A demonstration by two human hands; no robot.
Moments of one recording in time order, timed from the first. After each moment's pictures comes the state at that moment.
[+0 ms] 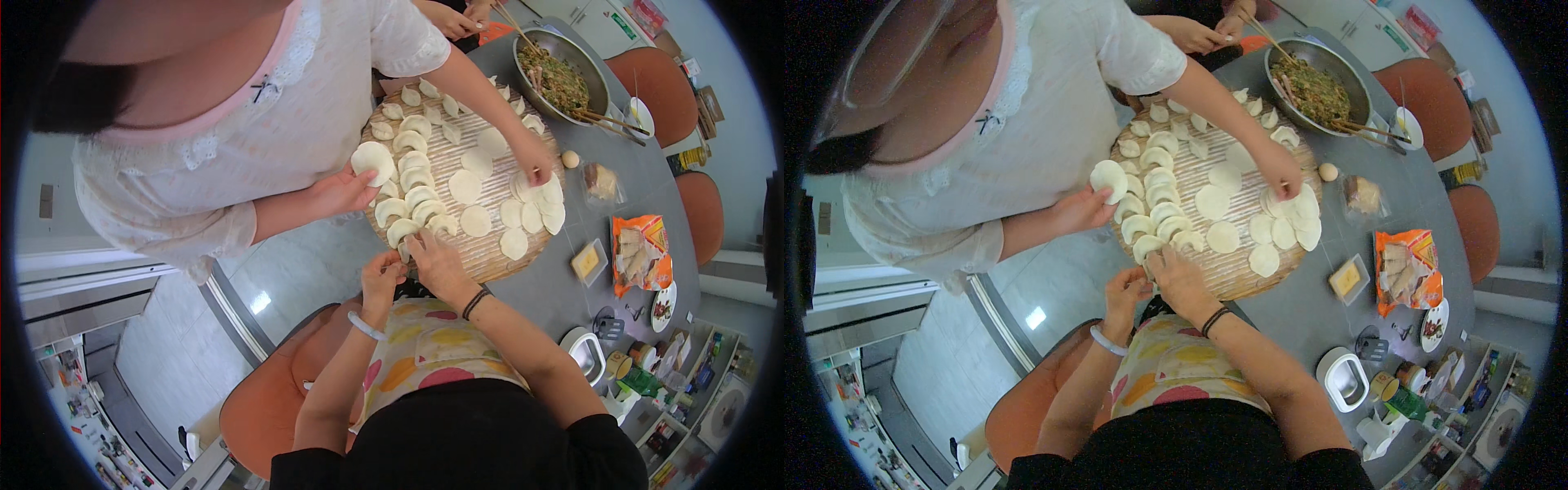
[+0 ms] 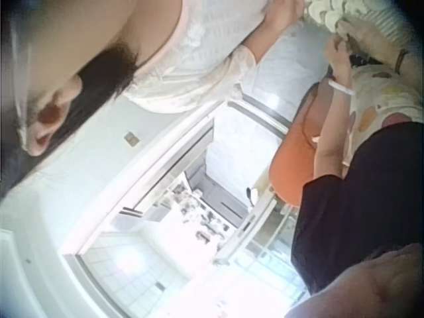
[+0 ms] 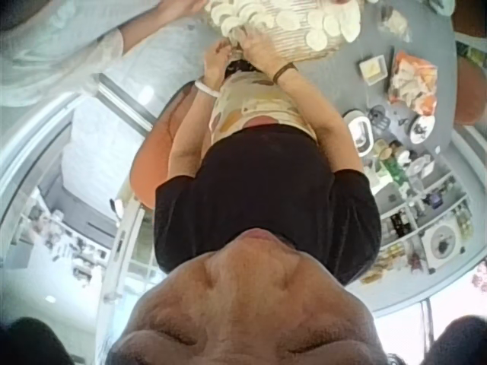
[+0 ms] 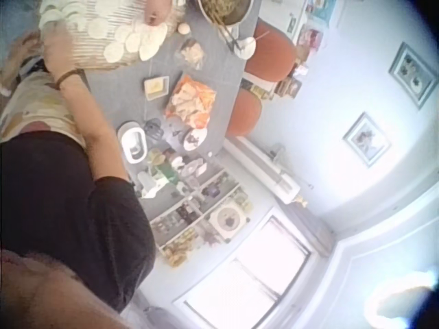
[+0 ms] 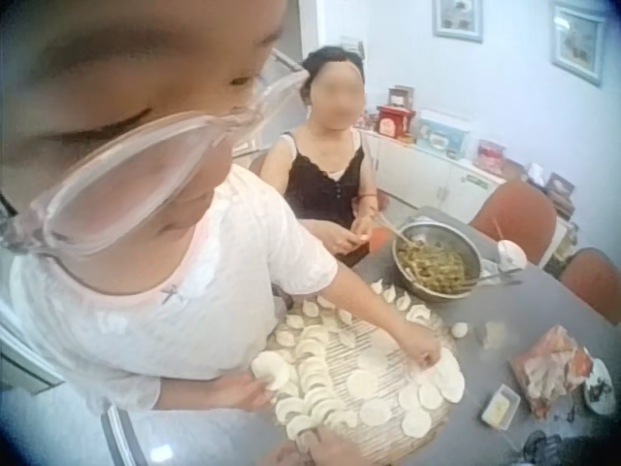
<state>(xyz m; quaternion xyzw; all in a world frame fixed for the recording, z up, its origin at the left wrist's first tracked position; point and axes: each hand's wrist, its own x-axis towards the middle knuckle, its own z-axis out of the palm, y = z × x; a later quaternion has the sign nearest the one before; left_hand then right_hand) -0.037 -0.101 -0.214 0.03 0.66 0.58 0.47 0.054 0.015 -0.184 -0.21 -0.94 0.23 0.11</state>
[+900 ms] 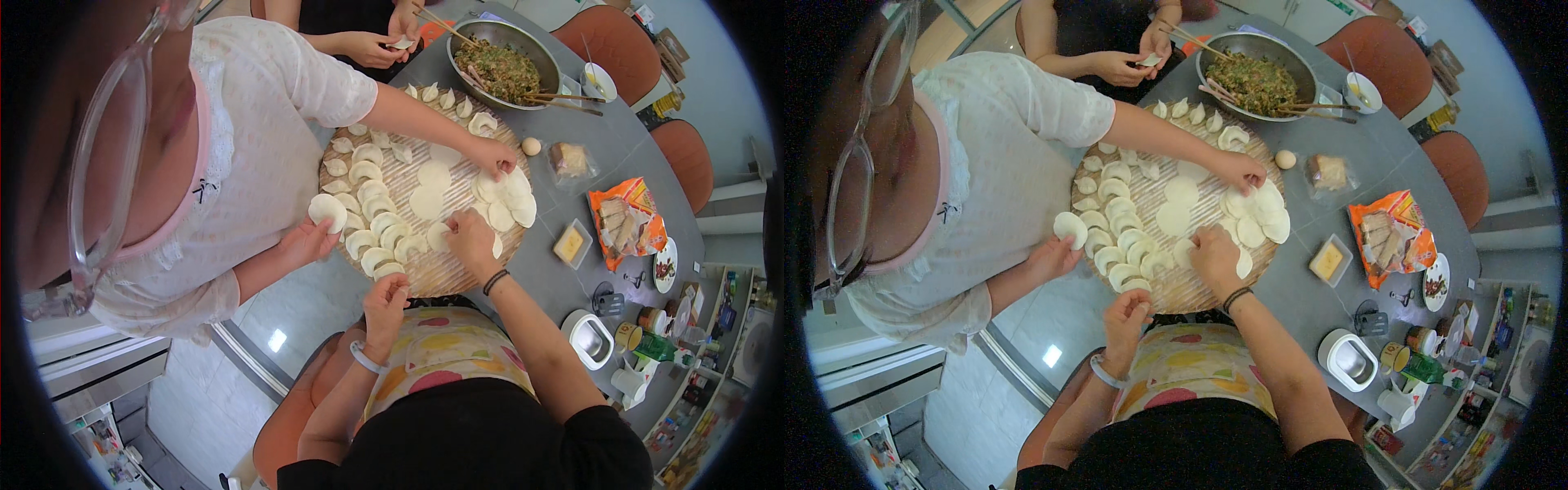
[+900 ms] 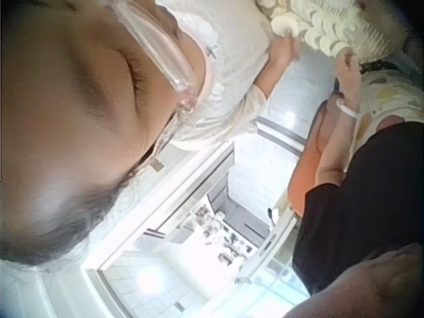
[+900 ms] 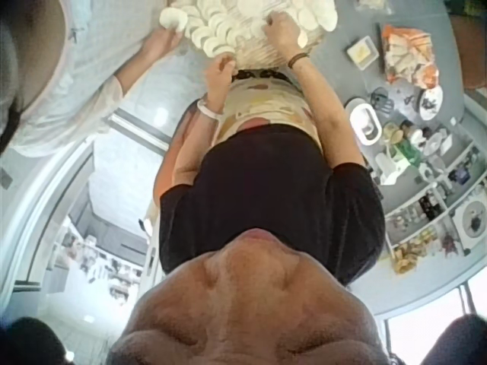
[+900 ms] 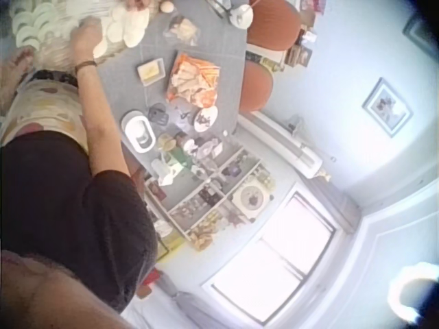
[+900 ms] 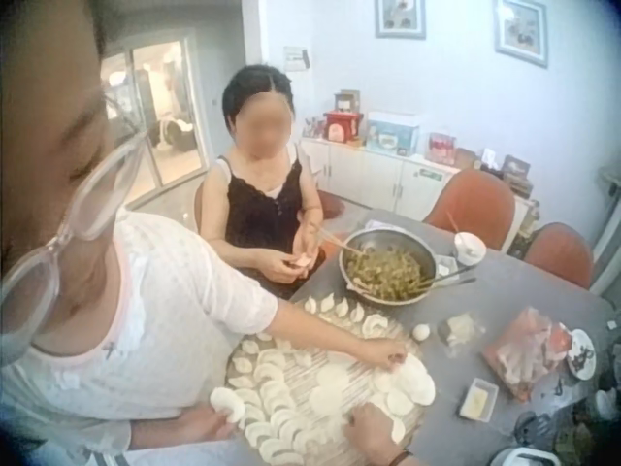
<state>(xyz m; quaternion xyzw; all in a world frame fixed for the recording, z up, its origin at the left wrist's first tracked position) -0.012 -0.071 -0.165 0.17 0.66 0.55 0.49 0.101 0.106 -0.187 -0.52 -0.80 0.27 0.10</state>
